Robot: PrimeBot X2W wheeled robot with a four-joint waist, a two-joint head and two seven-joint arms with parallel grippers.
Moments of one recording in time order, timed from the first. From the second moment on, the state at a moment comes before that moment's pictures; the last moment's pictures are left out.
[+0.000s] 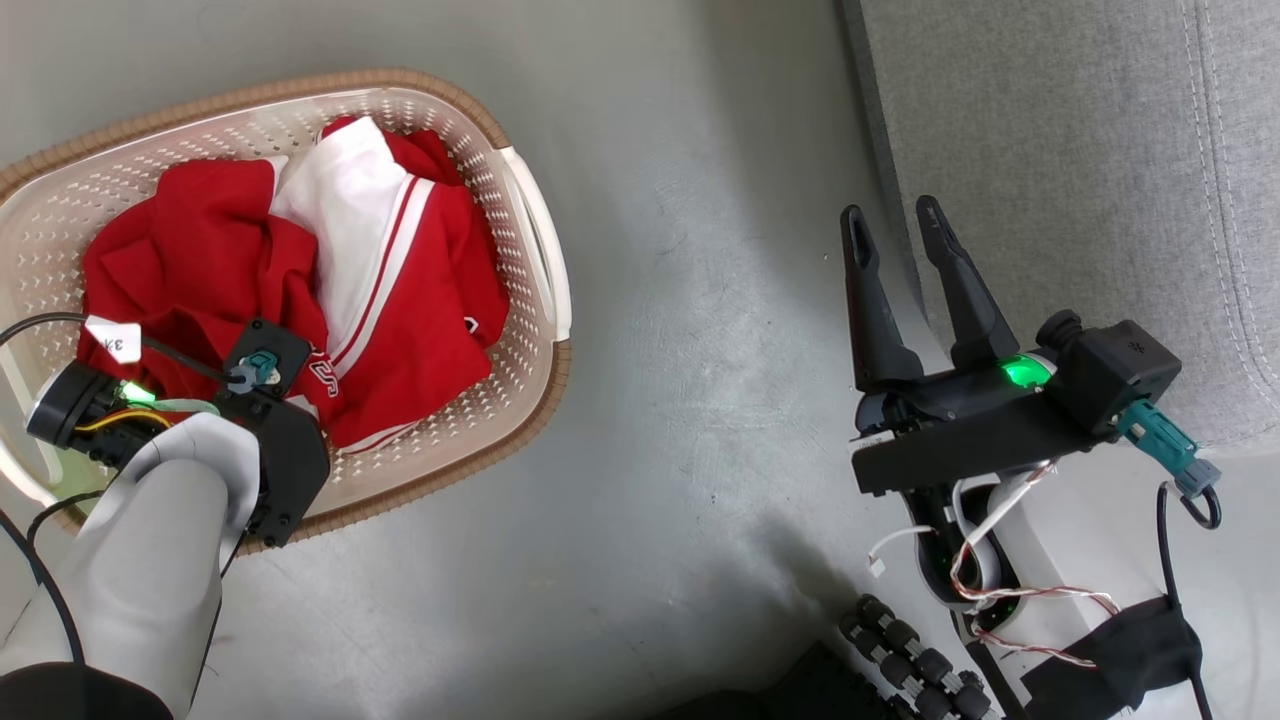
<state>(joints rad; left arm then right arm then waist) -0.82 0.32 -0.55 1.04 -0.10 -0.13 0.06 -0.46 -0.05 0.38 0.16 0.48 -0.04 -0.25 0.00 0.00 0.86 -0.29</state>
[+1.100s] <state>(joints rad) -0.81 0.22 -0.51 1.07 -0.20 -0.13 -0.18 -0.47 -0.05 0.28 0.24 0.45 -0.01 -0.25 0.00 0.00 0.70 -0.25</state>
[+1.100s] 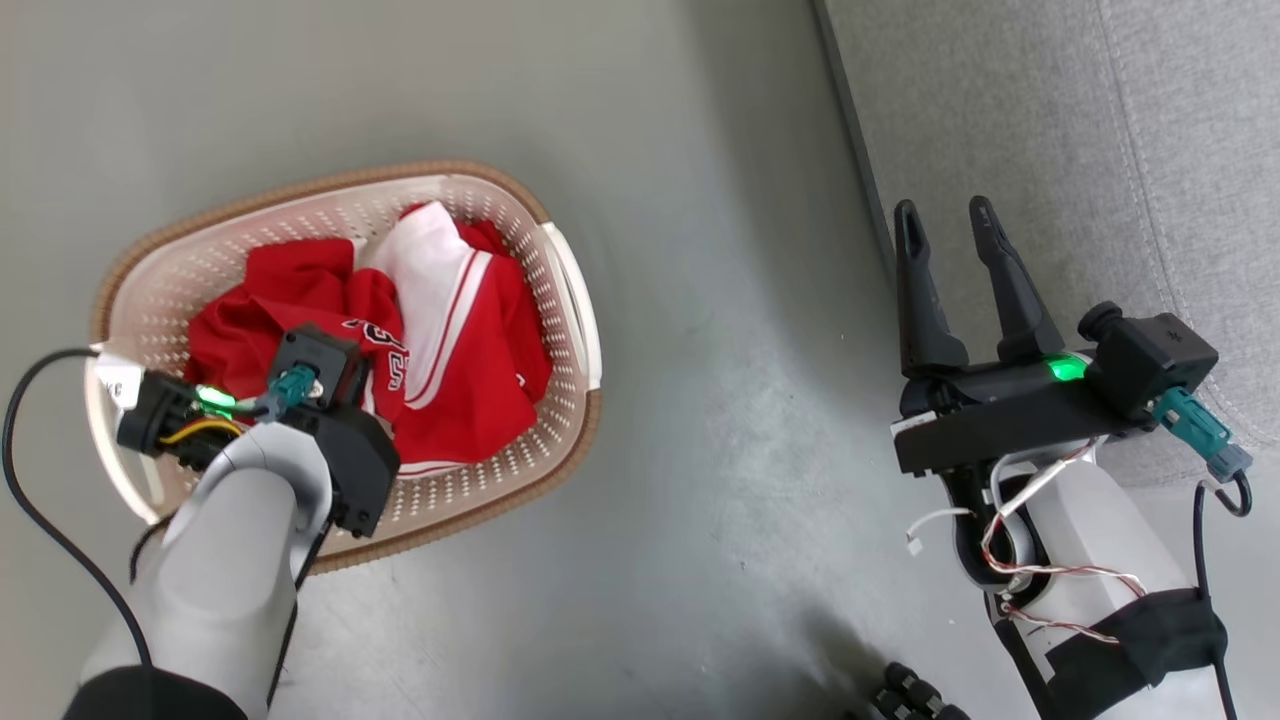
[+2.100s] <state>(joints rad) -0.62 0.13 -0.48 0.98 -0.41 -0.13 -0.25 -0.34 -0.08 0.16 0.35 0.40 0.08 -0.25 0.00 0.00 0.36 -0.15</state>
